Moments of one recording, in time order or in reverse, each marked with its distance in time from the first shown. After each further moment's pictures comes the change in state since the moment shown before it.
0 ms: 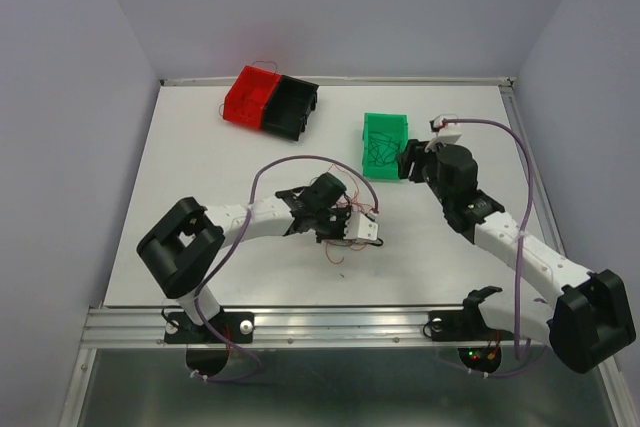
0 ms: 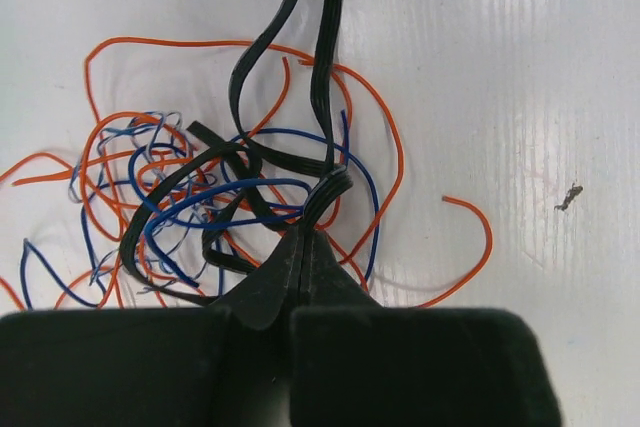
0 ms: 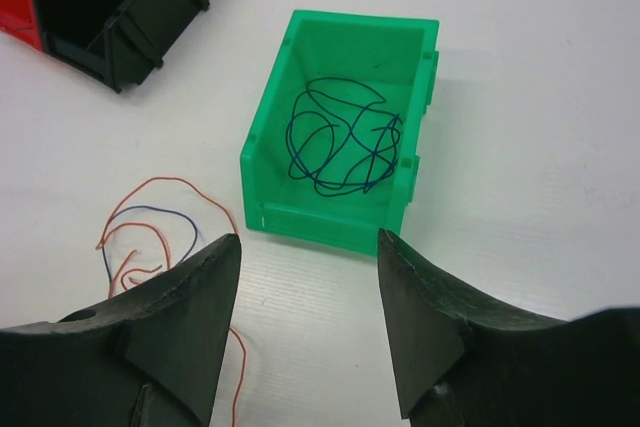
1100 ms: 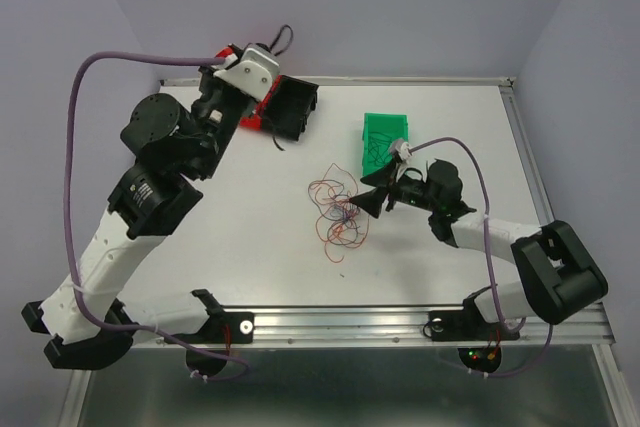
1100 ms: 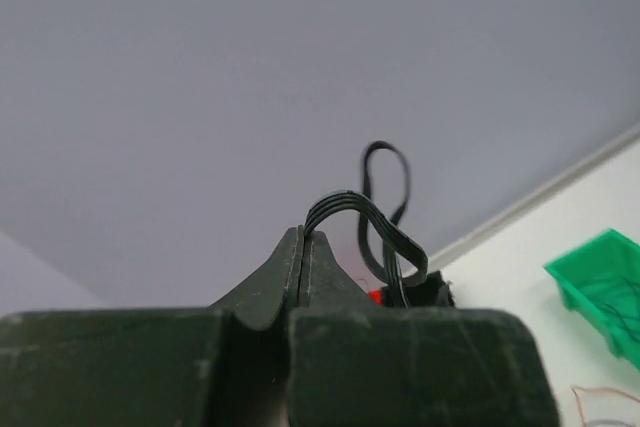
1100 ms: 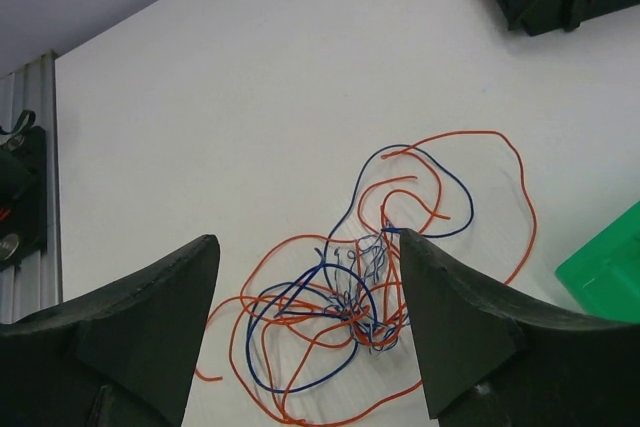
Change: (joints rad) left arm 0.074 -0.537 0.746 -0.082 -0.669 -0.230; right arm 0.001 0.241 -0.192 0.613 -0.912 -0.044
